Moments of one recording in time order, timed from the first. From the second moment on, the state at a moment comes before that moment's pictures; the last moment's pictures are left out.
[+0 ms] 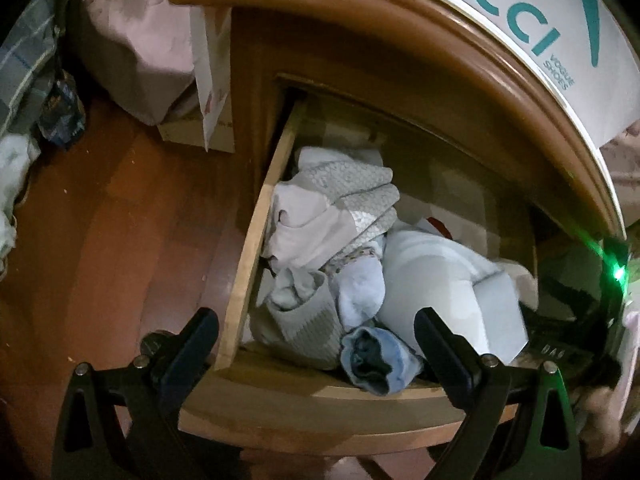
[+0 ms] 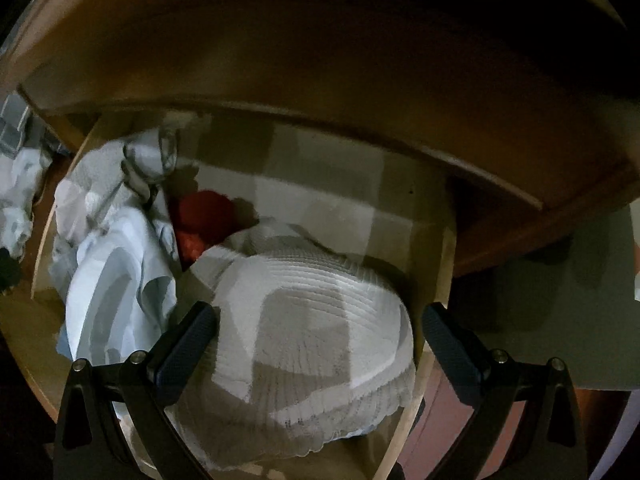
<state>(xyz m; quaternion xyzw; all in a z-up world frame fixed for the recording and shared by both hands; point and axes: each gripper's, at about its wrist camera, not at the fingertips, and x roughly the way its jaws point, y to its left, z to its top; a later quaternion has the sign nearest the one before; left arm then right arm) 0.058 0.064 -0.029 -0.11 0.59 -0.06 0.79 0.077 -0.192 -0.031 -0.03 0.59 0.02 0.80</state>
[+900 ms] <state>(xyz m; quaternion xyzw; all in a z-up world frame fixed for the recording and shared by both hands) 0.059 0.059 -0.045 -0.13 0.63 -0.07 0.76 0.079 -0.189 -0.045 0.00 0.64 0.03 0.77</state>
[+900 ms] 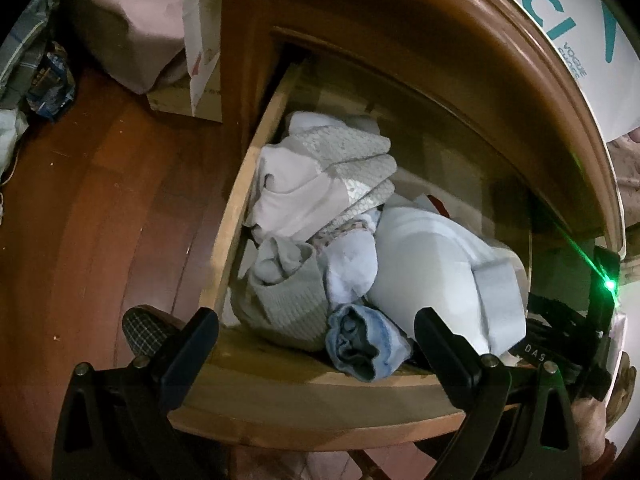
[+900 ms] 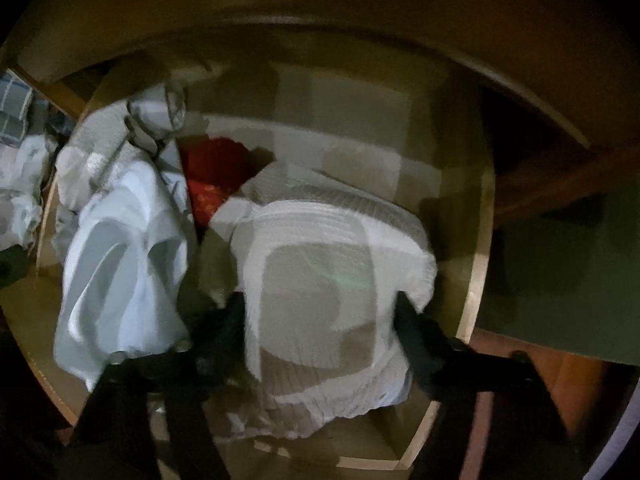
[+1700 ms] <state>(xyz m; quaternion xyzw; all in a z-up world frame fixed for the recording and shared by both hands) 0.061 0.016 -0.029 -0.16 0.64 -0.10 0.74 0.004 -0.229 0.024 0.16 0.49 0.02 0.85</state>
